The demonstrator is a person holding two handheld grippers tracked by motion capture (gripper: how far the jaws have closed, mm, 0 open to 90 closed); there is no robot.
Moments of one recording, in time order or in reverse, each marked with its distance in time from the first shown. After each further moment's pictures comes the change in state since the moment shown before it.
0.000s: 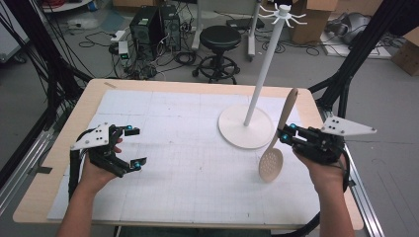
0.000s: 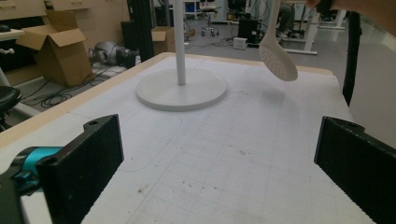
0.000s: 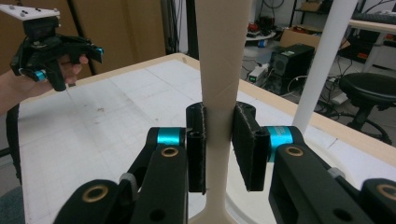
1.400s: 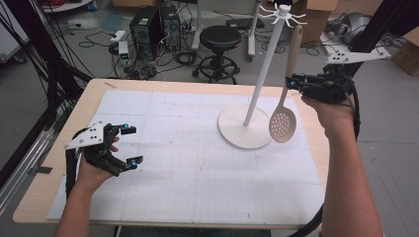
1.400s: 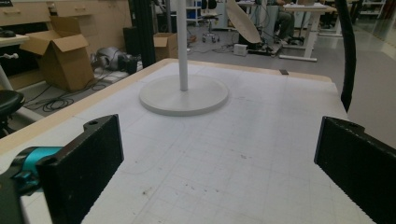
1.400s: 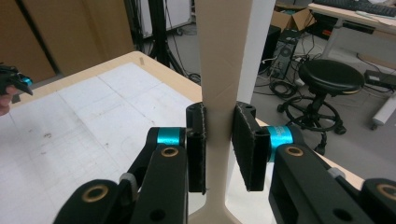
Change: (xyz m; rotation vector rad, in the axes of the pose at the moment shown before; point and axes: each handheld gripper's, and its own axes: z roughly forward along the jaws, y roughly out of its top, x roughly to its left) left arm 0.003 0.002 -0.008 -0.028 0.004 -0.006; right arm -0.063 0.106 0.027 0.122 -0.119 0.013
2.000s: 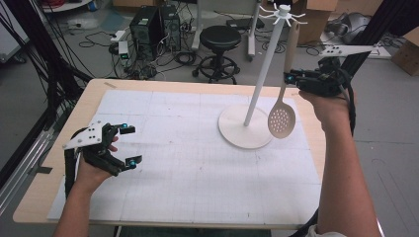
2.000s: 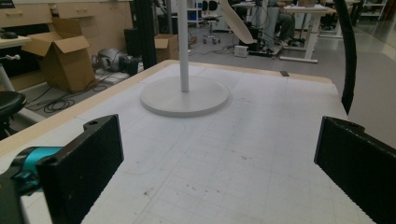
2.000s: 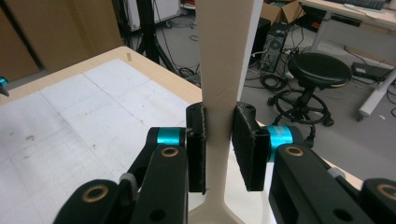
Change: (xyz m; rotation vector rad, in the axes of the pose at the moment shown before) left arm 0.000 0.000 -0.001 -0.005 0.002 -0.002; right arm -0.003 0.011 0.011 0.043 -0.047 0.003
